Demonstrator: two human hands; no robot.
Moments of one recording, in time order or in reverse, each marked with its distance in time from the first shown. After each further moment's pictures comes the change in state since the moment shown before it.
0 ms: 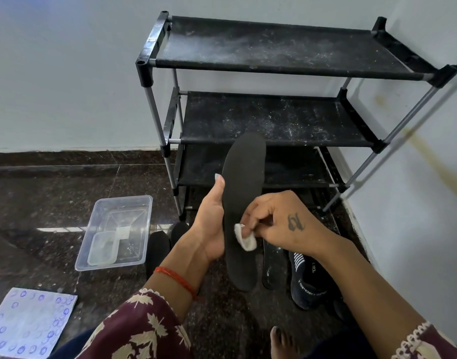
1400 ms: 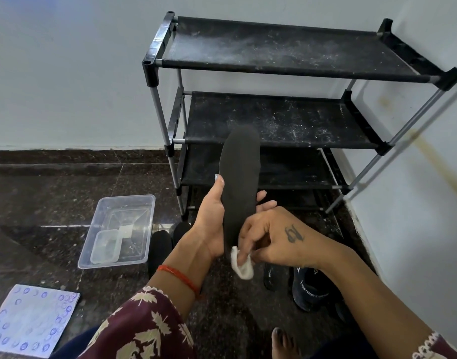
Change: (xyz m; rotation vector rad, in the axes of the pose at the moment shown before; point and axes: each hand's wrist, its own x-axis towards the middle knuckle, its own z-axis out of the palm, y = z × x) left_hand 0.000 0.004 0.000 -0.117 -0.013 -0.096; right_hand -0.006 -0.011 0.003 0.071 -0.304 0.016
